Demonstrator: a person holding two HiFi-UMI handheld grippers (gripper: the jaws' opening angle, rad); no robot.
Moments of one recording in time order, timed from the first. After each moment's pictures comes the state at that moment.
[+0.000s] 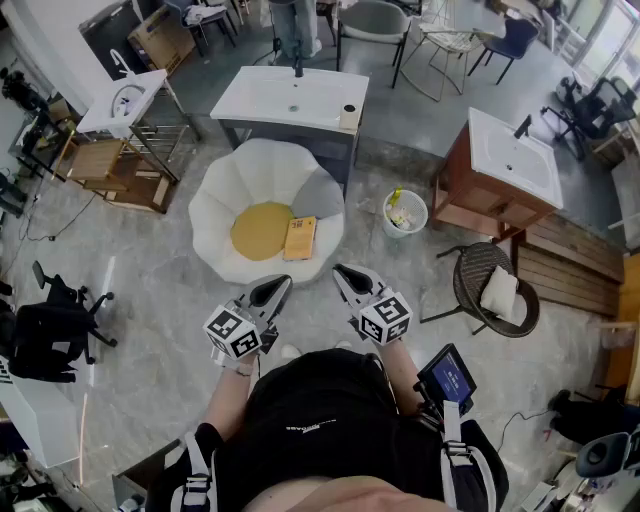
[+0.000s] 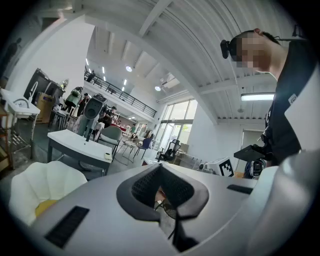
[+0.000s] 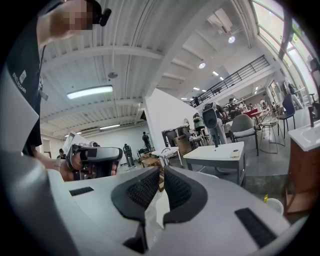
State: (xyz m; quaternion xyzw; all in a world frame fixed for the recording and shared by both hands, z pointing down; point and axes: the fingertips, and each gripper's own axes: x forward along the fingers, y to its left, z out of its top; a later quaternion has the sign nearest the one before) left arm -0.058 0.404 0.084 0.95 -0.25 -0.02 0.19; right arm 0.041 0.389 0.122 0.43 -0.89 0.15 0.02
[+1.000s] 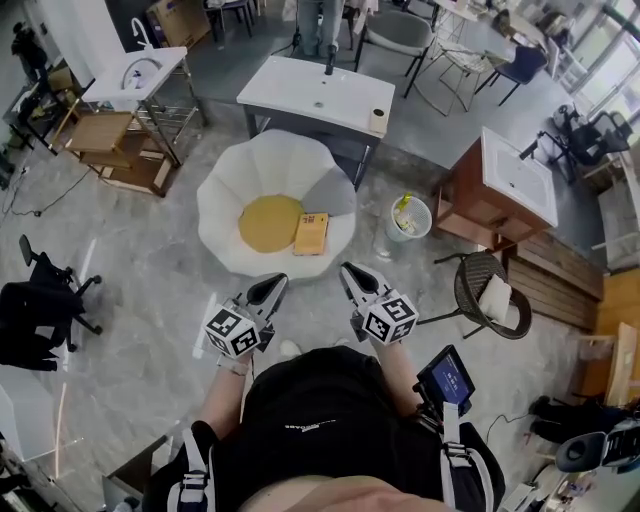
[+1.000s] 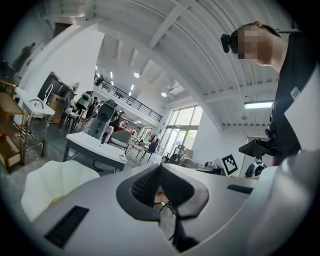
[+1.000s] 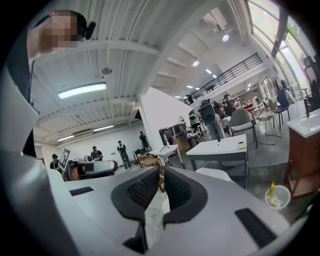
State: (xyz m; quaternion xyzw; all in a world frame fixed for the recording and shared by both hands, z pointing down) left arm -0.249 0.401 0.108 0.94 -0.28 -0.04 0.20; right arm -0.118 0.387 0.125 0.46 -0.87 0.19 0.01
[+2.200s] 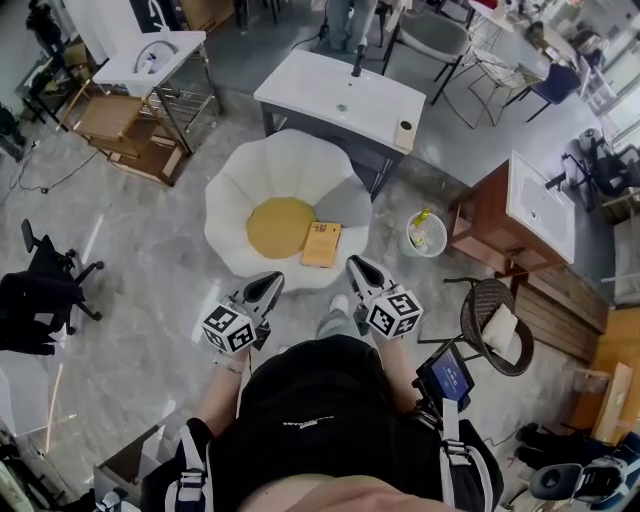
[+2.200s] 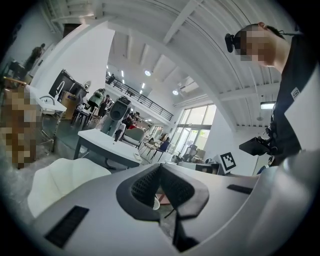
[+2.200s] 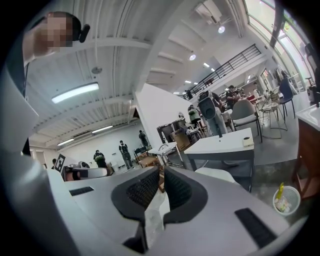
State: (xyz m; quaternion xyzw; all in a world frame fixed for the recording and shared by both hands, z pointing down) left arm -0.259 0.271 0.145 0.91 -0.33 -0.03 0.23; right arm -0.104 0.234 0.154 0.44 -0.87 0.22 0.01
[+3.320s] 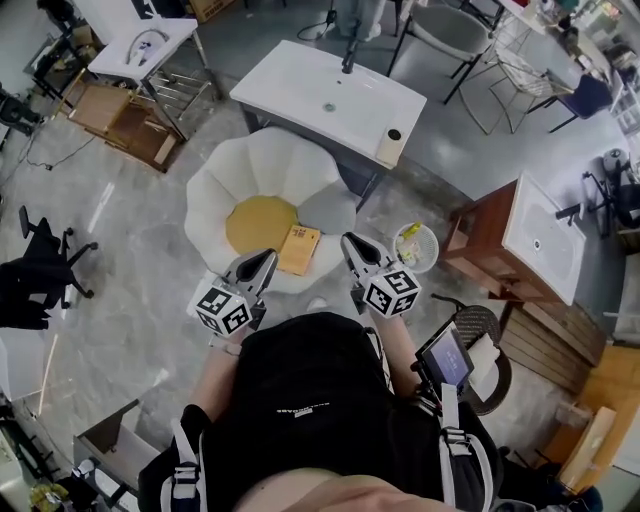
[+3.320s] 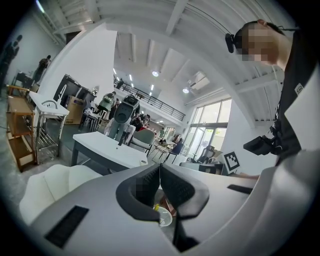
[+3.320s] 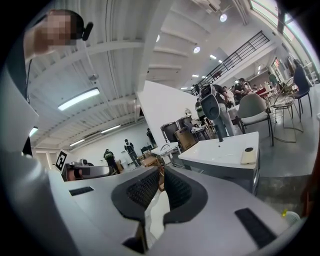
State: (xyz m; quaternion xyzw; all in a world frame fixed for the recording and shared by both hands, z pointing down) left arm -0.083 0.087 0.138 0.88 -0.41 -0.02 0.23; right arm 0.067 0.035 0.154 0.37 -0.90 0.23 0.02
